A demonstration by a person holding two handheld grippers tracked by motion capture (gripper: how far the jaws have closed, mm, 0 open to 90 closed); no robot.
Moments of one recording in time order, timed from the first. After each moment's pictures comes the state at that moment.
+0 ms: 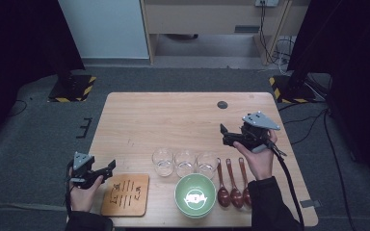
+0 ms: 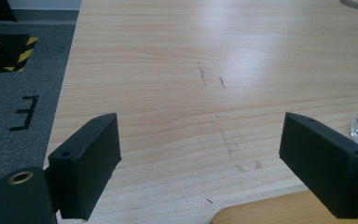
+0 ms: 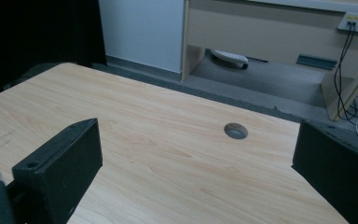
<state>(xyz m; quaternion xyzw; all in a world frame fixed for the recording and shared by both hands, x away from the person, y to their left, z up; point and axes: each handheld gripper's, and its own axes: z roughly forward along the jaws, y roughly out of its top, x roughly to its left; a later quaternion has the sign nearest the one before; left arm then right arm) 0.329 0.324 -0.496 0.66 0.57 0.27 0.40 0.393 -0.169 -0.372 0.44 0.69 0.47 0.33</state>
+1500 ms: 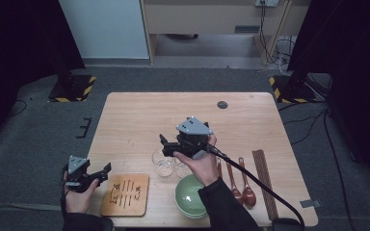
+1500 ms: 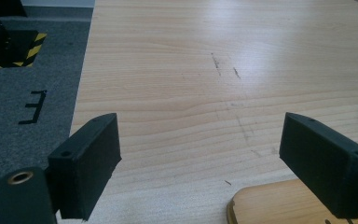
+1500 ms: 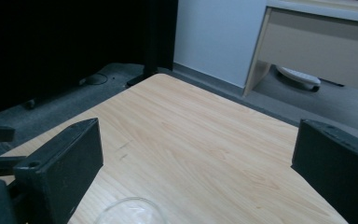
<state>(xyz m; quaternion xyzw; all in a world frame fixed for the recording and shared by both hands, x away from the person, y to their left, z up) 0.319 0.338 -0.501 0.66 0.58 0.28 0.40 0.370 -0.016 -0.368 0.35 0.73 0.51 0.27</state>
